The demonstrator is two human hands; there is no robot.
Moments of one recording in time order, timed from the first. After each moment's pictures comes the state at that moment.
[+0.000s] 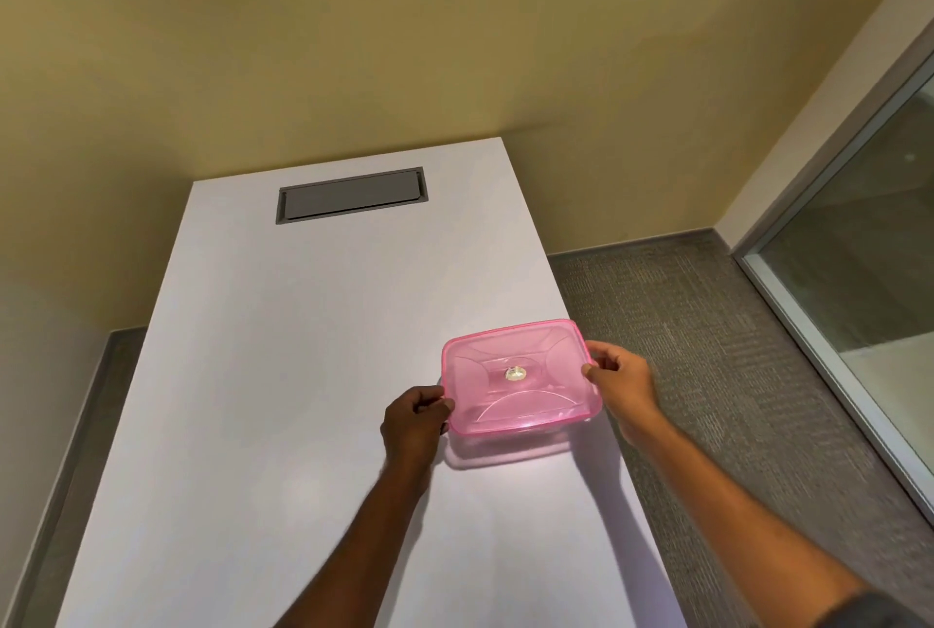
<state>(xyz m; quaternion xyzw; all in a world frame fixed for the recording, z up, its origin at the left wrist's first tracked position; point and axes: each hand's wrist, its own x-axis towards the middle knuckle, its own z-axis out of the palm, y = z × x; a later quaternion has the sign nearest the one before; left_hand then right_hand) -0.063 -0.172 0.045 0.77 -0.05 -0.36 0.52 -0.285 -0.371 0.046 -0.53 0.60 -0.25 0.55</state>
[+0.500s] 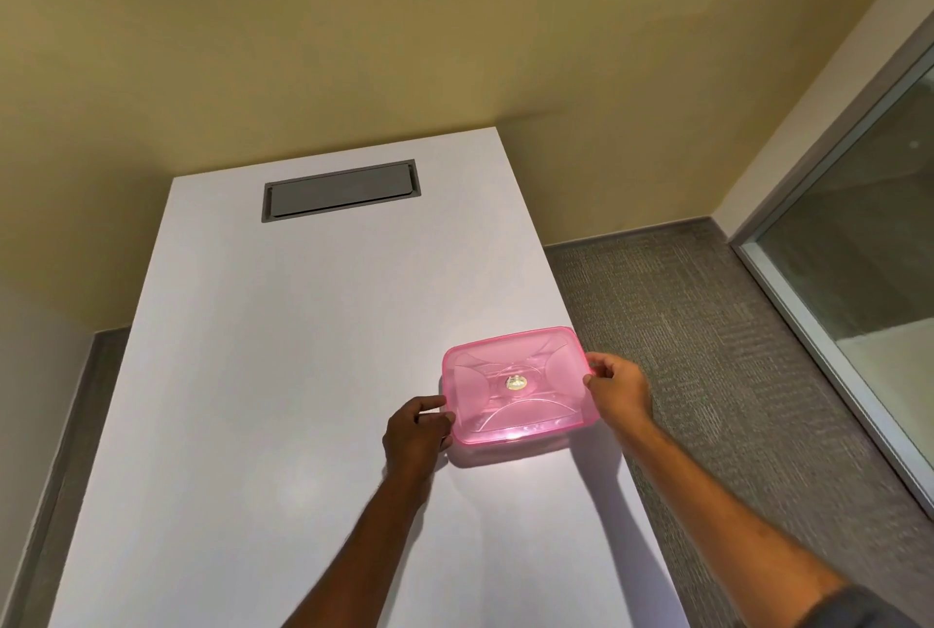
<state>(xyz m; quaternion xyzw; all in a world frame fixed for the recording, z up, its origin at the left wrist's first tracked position) -0.052 -0.184 0.009 0.76 -0.02 -0.41 0.50 -0.271 -0.378 0.019 -0.57 0.66 -0.19 0.45</state>
